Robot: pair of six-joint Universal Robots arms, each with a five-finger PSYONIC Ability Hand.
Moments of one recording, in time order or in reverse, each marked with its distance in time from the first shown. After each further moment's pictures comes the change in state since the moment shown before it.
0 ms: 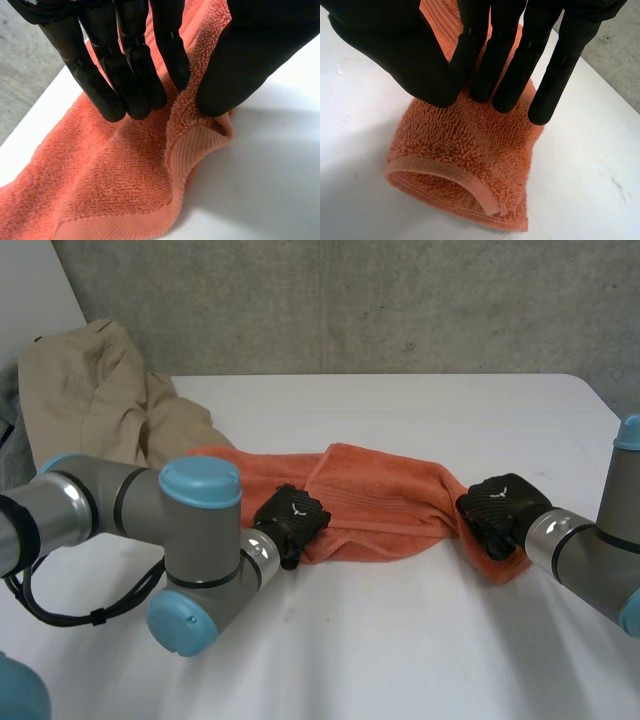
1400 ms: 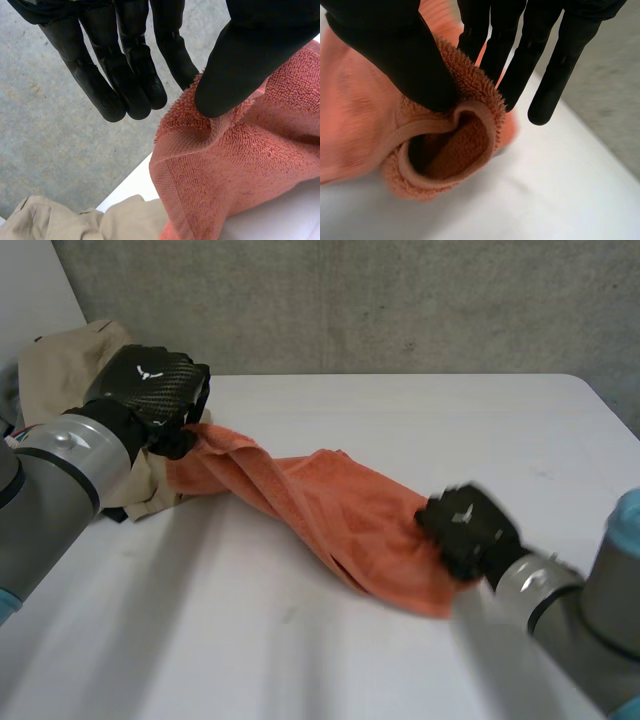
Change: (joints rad) left arm 0.226 0.669 -0.227 -0.104 -0.020 -0.187; right arm 0.097 -0.191 0.312 -0.362 -0.066 0.090; left_hand 0.000 0.002 0.003 0.003 0.000; right_hand -0.039 0.004 -0.001 0.003 -0.028
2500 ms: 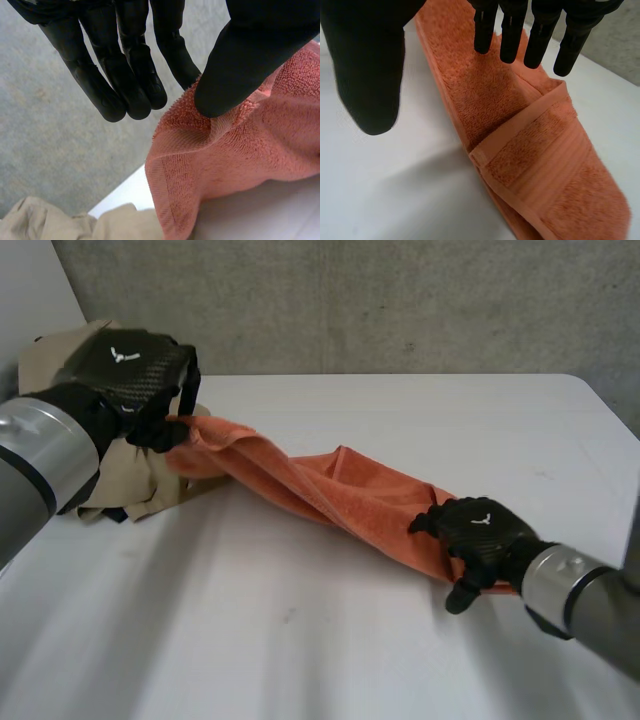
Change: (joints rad) left arm 0.001 0.101 0.031 -0.127 0.017 -0.088; right arm -0.046 -0.023 -0.091 0.356 -0.062 0.135; left_hand 0.000 0.000 0.000 0.000 0.000; right_hand -0.715 -0.827 -0.813 -0.825 -0.764
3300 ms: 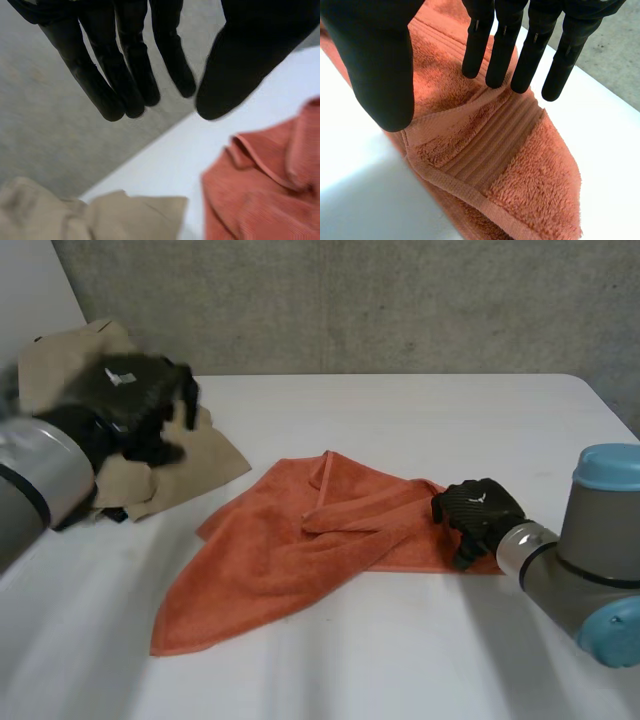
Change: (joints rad) left arm 0.044 0.002 -0.066 0.000 0.046 -0.048; right arm 0.019 0.273 -0.172 -0.187 0.157 -0.044; left_hand -0.283 -0.299 -0.289 -0.299 -0.250; right_hand 0.273 0.295 0.265 0.267 0.239
